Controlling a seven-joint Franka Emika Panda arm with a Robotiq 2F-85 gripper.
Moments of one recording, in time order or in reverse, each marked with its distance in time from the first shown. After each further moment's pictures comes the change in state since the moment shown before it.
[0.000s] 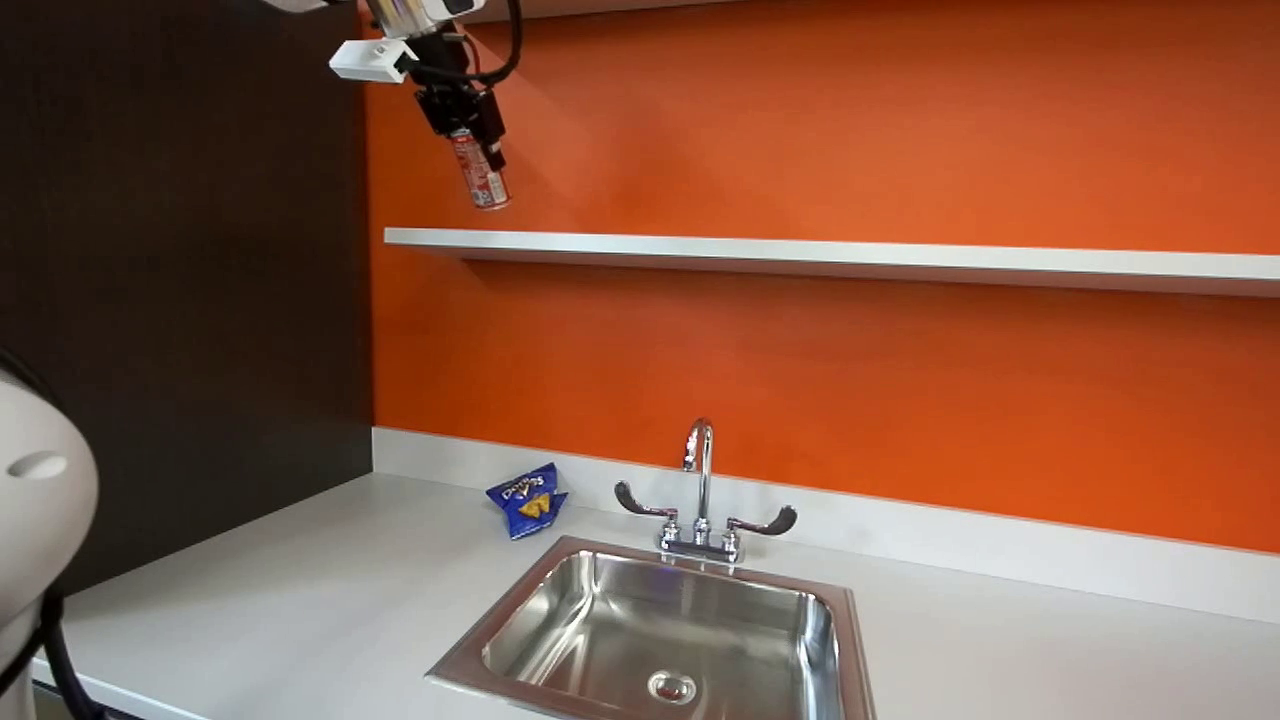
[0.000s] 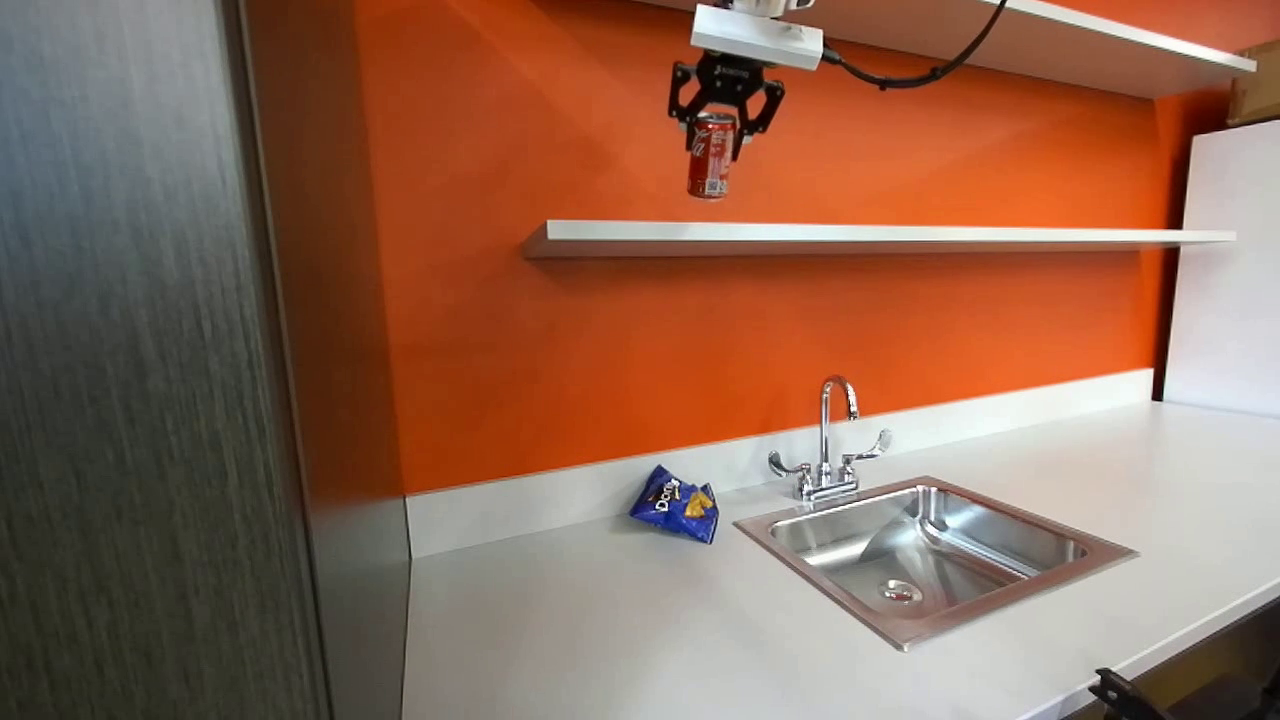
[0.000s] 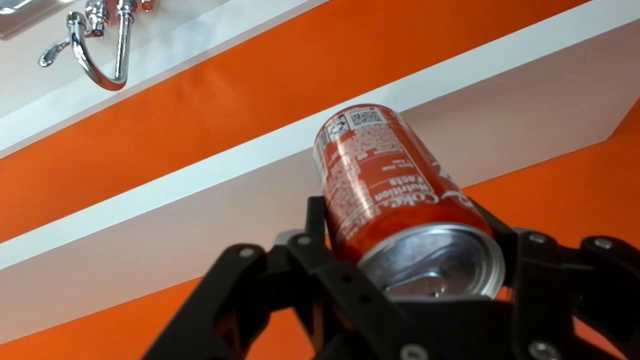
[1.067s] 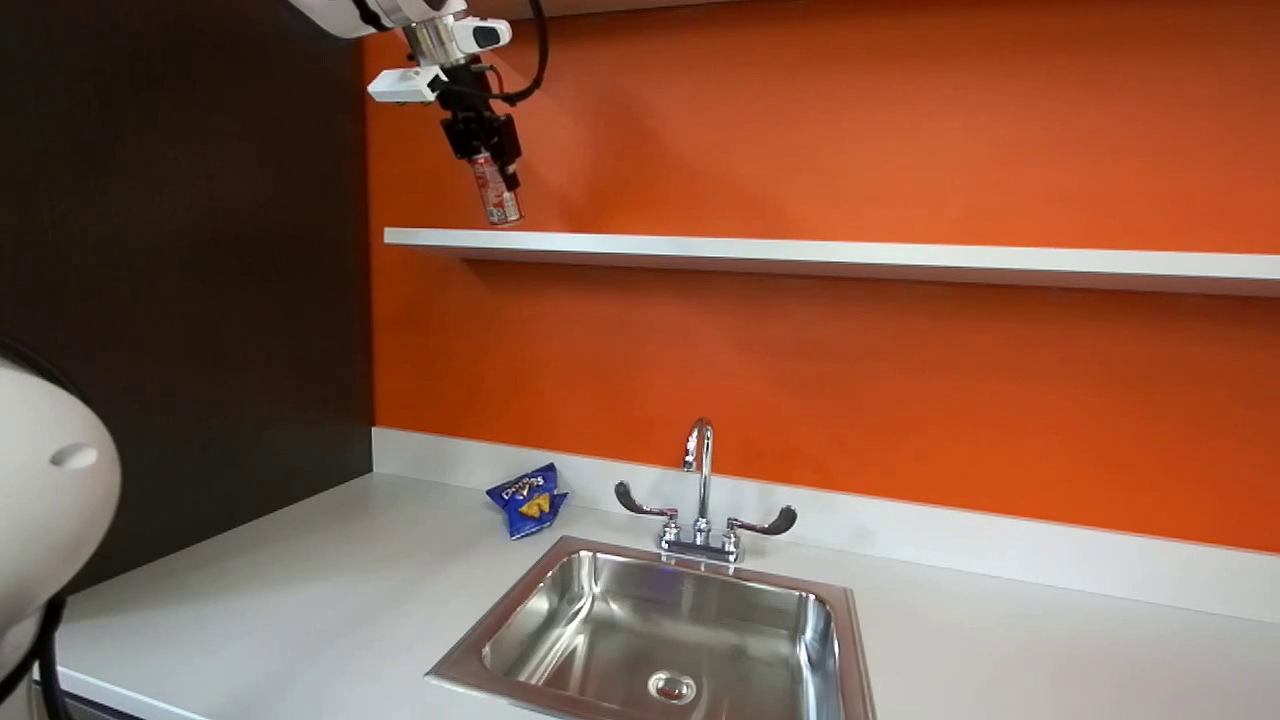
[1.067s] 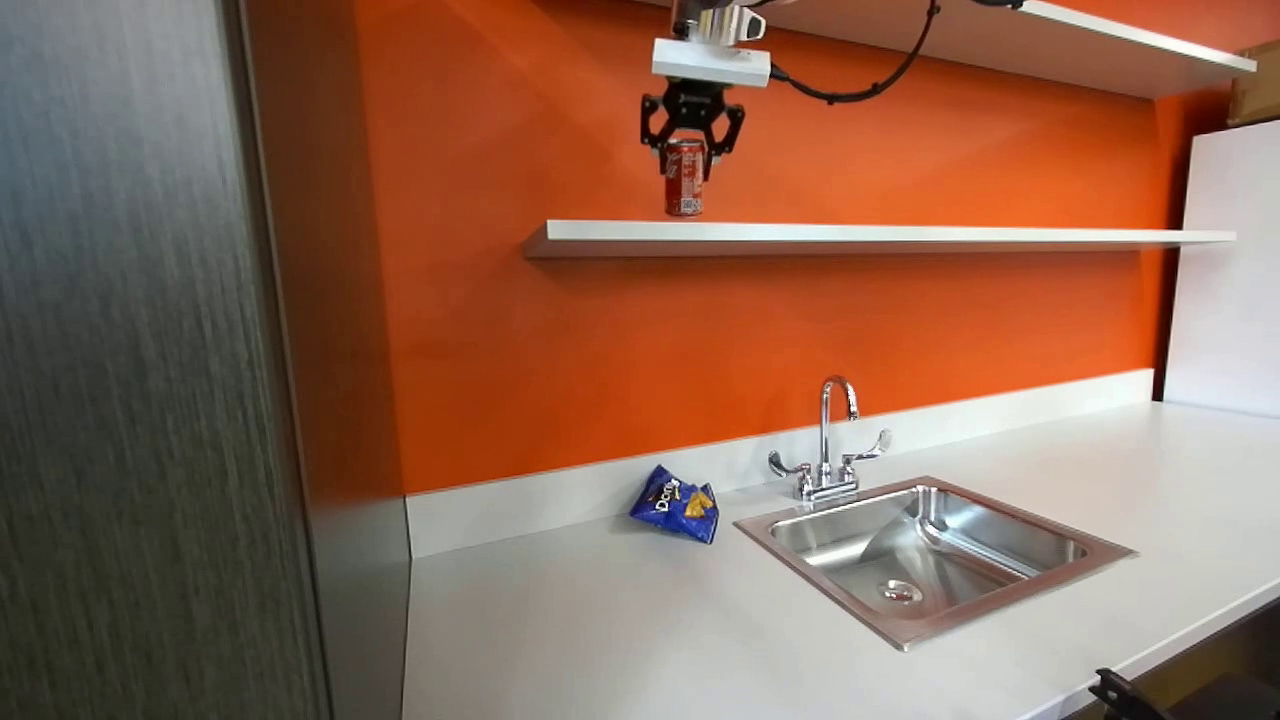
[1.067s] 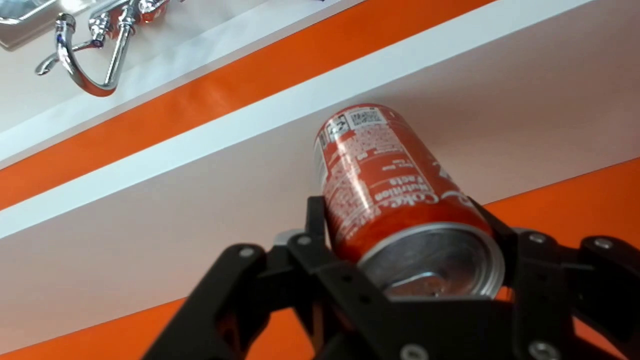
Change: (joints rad) arm 0.084 0.283 -0.038 0.324 -0.074 -0.187 0.022
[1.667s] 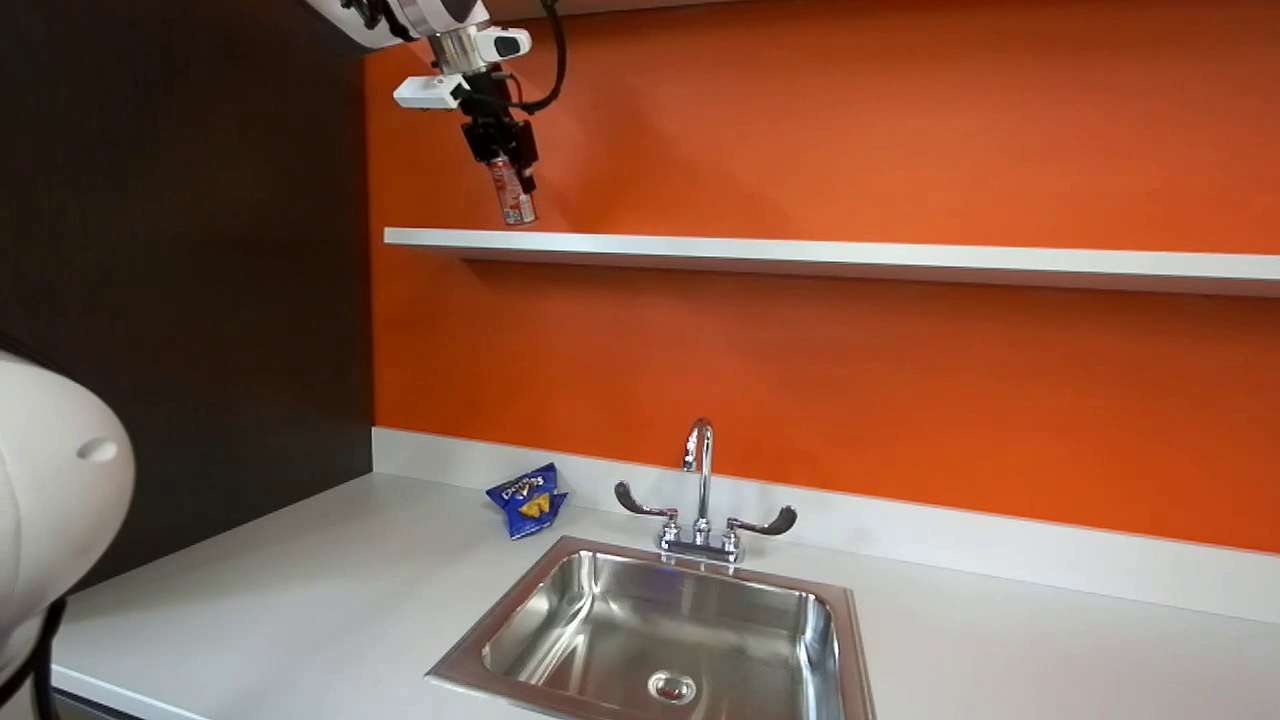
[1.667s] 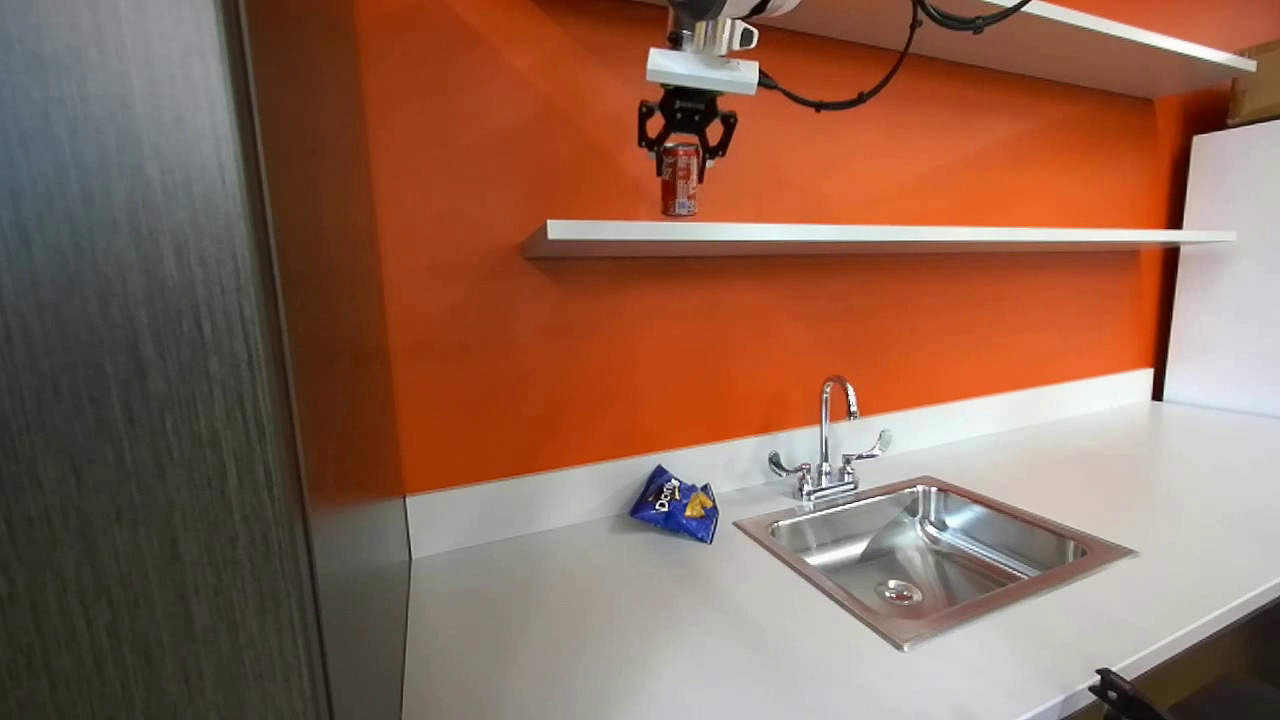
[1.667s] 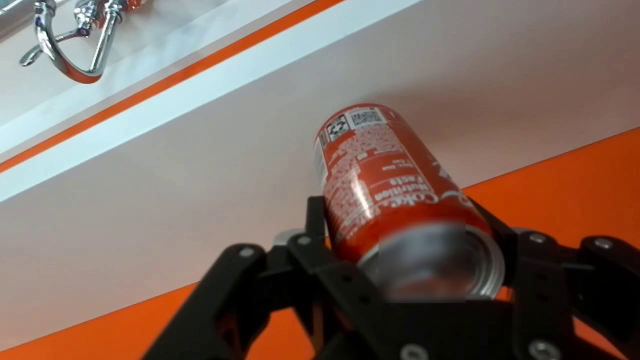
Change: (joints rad) arm 0.059 0.108 -0.074 0.138 0.000 -0.026 0.001
